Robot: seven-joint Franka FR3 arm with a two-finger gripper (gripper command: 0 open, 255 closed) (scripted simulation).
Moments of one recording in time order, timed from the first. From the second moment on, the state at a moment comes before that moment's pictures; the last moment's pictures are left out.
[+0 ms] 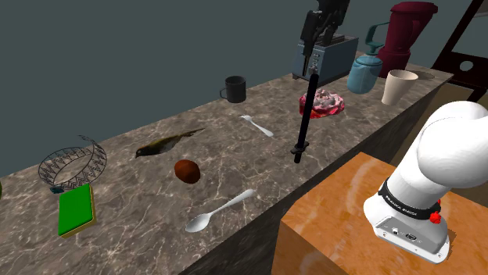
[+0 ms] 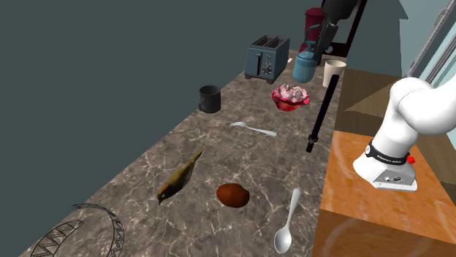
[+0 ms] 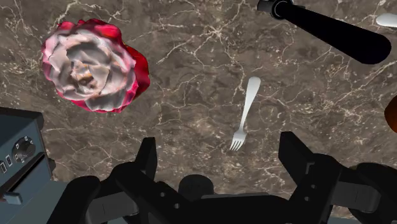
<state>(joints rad) 0.01 -0.77 0.07 -2.31 -0.07 1.70 0.12</state>
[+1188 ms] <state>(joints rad) 0.10 -0.39 0.30 -2.27 -0.02 2.00 0.30</state>
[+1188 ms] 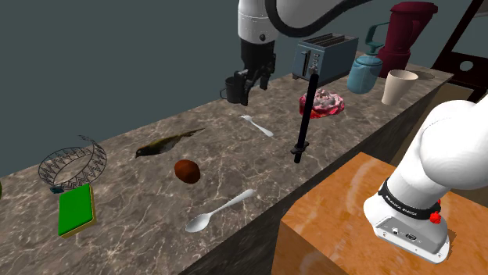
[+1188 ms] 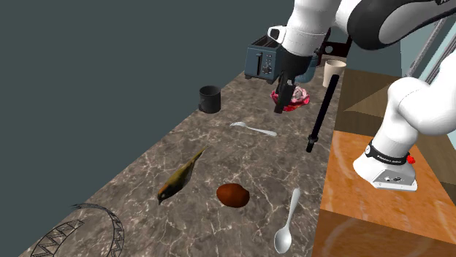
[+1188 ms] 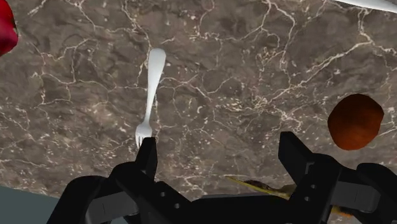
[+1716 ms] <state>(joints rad) 0.12 -0.13 0.42 -2.15 -0.10 2.12 0.43</state>
